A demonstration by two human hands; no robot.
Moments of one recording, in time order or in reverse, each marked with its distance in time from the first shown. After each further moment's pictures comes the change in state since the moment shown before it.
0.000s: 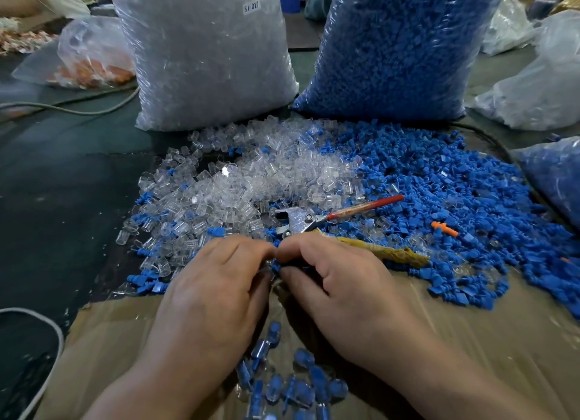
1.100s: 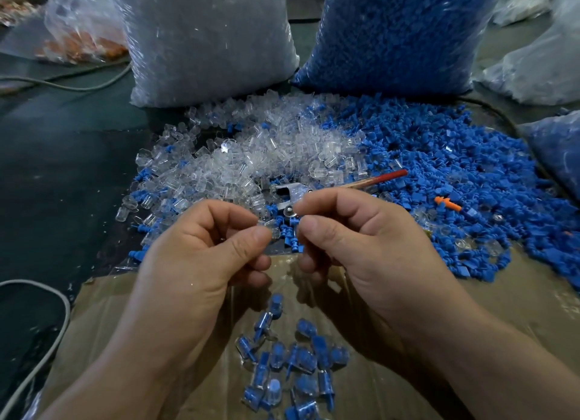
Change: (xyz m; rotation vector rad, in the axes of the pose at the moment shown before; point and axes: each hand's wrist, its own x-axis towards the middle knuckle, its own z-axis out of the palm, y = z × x) left_hand -0.003 0.015 -0.014 -1.333 0.037 -0.633; right_hand -0.006 -0.005 -0.013 0.874 0.003 0.259
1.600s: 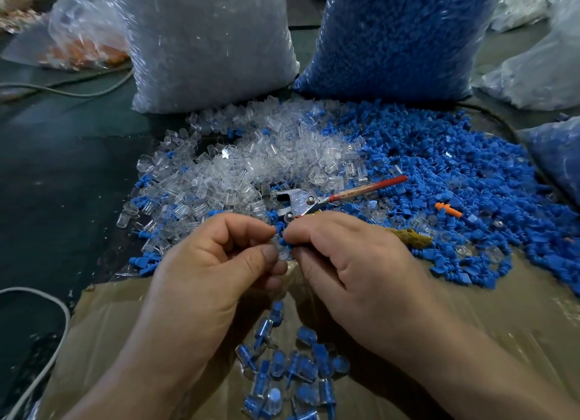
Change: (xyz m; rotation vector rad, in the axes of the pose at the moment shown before) left_hand 0.001 -0.010 0.003 0.034 -0.017 0.051; right_hand -0.003 0.004 0.003 -0.919 0.049 -0.468
